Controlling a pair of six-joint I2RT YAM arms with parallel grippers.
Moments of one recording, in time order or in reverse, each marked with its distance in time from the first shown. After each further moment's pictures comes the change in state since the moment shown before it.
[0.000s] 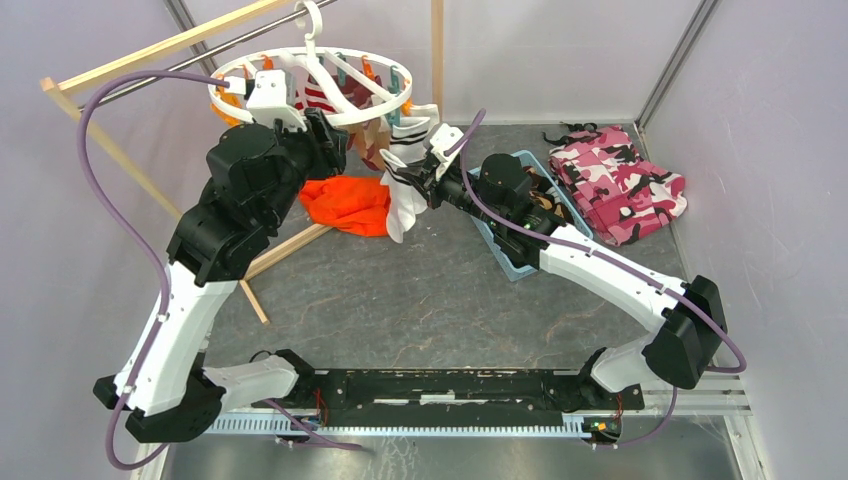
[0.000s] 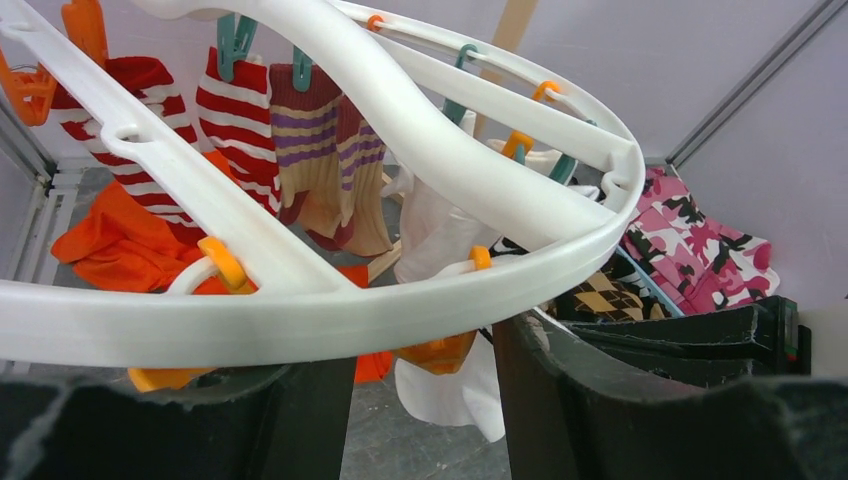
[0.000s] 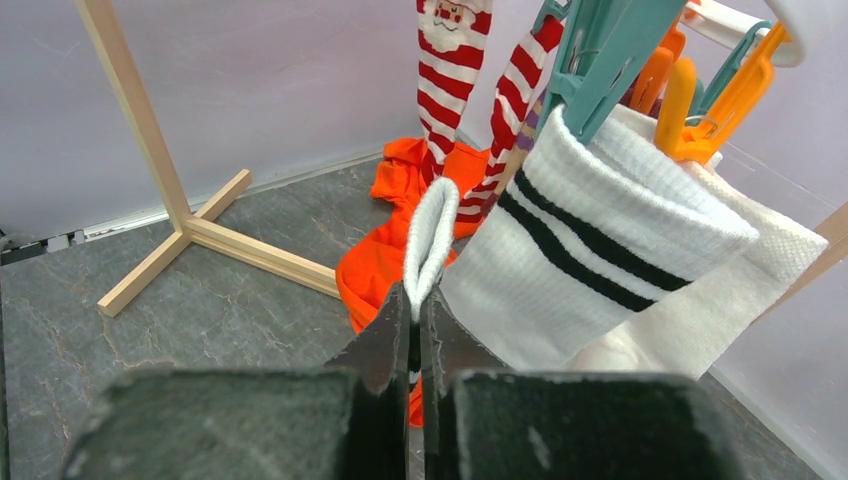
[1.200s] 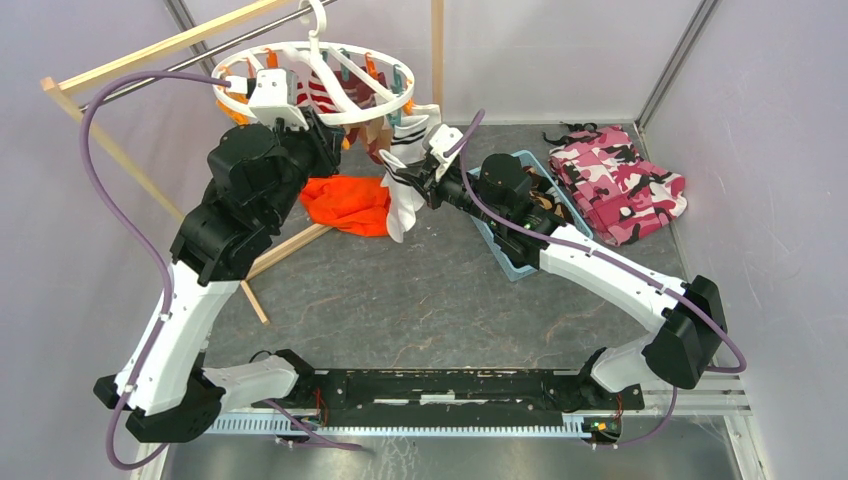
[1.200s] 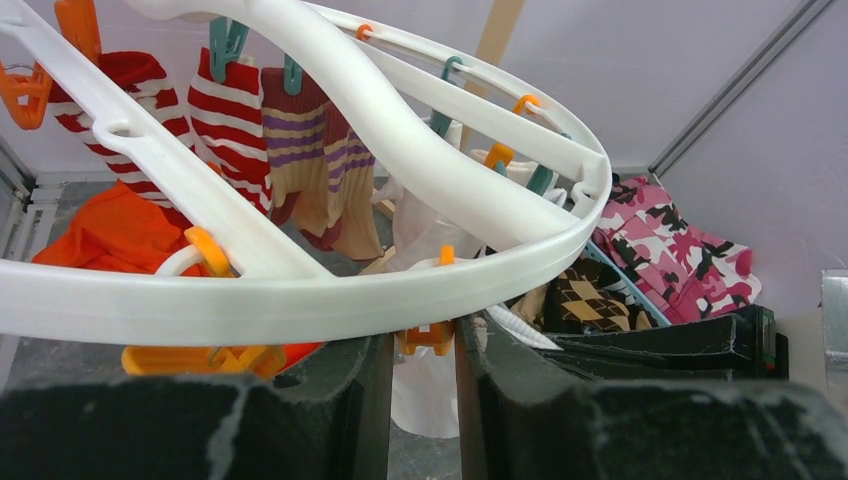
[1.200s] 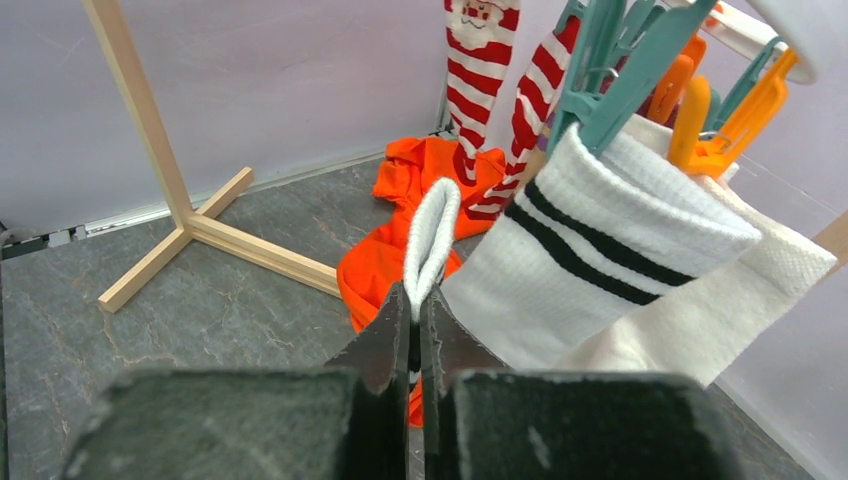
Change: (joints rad) left arm 0.000 -0.009 -0.025 0.056 0.024 0.001; right arm 0.000 0.000 0.000 -0.001 -0.012 -0.006
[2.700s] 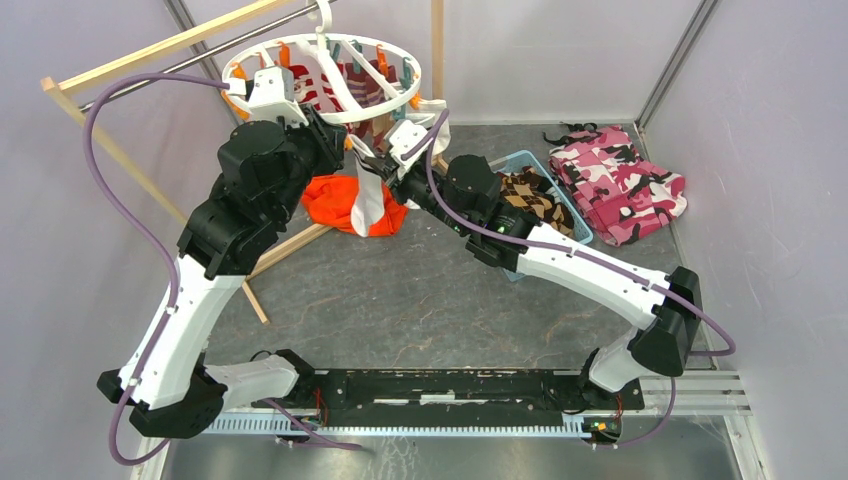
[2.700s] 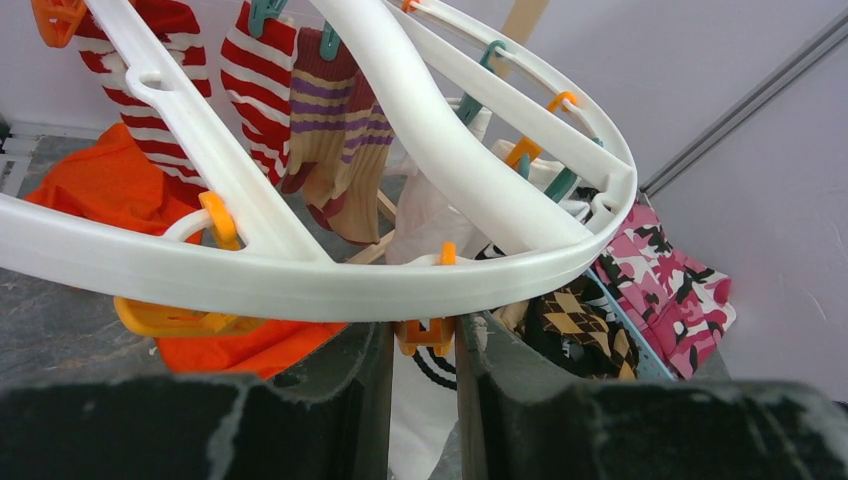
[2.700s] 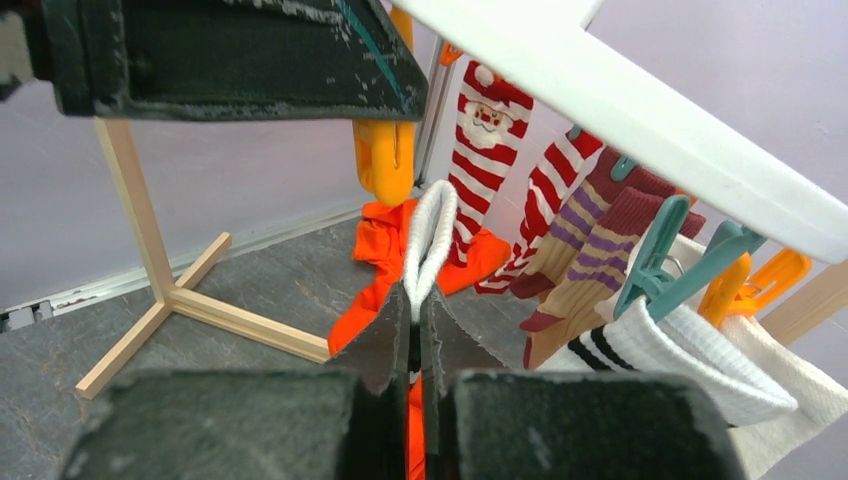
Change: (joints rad) left arm 0.000 0.024 0.000 -0.008 -0.049 -0.117; right arm 0.185 0.100 0.221 -0.047 0.266 -0.091
